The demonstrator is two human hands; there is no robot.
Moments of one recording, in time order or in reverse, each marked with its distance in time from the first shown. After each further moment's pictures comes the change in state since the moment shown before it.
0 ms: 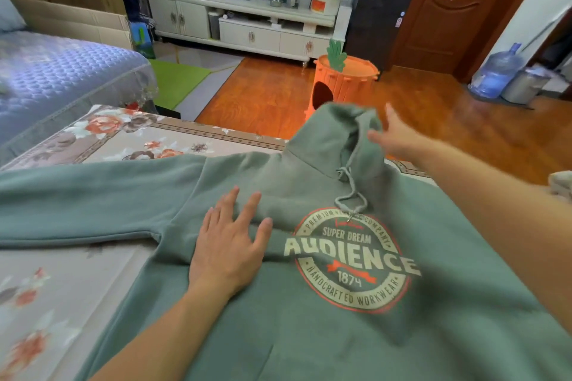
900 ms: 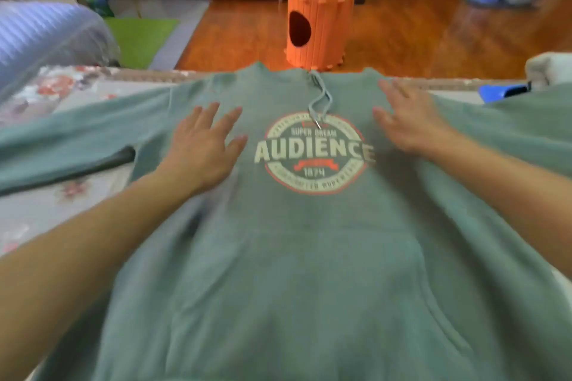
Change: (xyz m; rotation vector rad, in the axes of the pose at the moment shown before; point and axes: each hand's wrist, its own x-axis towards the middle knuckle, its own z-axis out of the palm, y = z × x) left_hand 0.026 0.029 -0.028 0.210 -0.112 0.179; right_hand -0.114 0.123 0.012 -0.465 0.147 -0.119
